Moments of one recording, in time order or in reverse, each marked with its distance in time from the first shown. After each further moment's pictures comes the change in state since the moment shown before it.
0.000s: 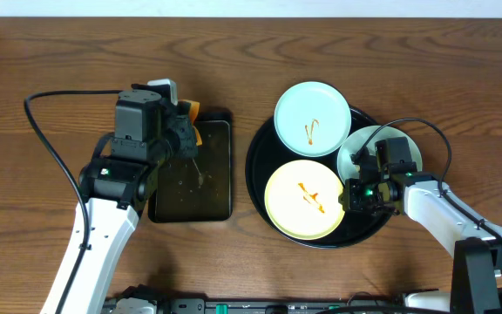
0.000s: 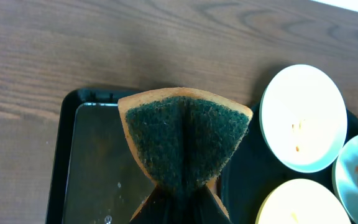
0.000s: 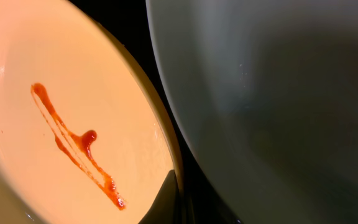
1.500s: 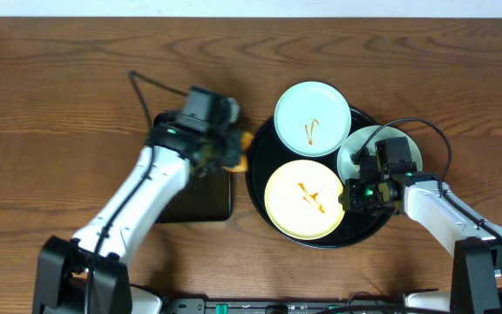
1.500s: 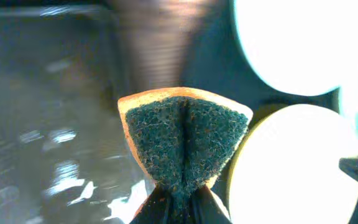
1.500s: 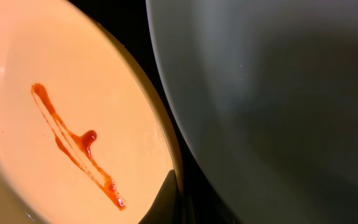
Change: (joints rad) left arm -0.192 0.357 0.052 -0.028 0.156 0.002; right arm 0.000 0.002 0.000 0.001 -0.002 0.000
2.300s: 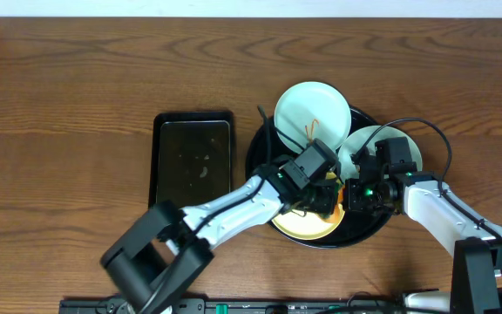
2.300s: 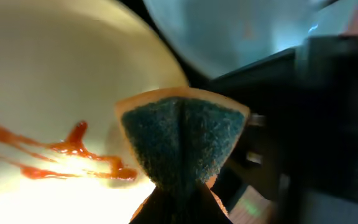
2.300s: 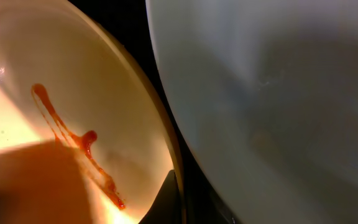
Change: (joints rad) left arm -0.518 0.278 0.005 0.365 0.115 -0.430; right arm 0.000 0.000 0.000 0.000 0.000 0.000
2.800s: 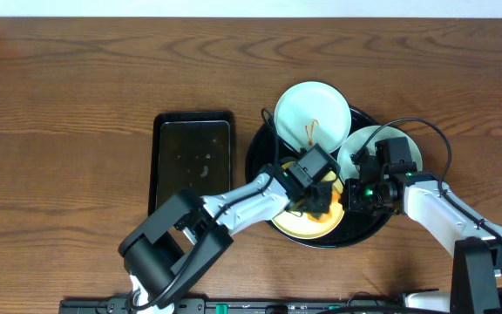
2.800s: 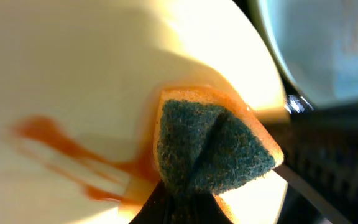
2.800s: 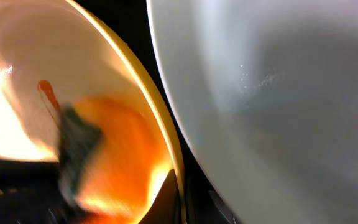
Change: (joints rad) left arm 0.014 0.093 0.015 -0.036 -0.118 -0.010; right arm 0.000 0.000 0.000 0.000 -0.002 0.001
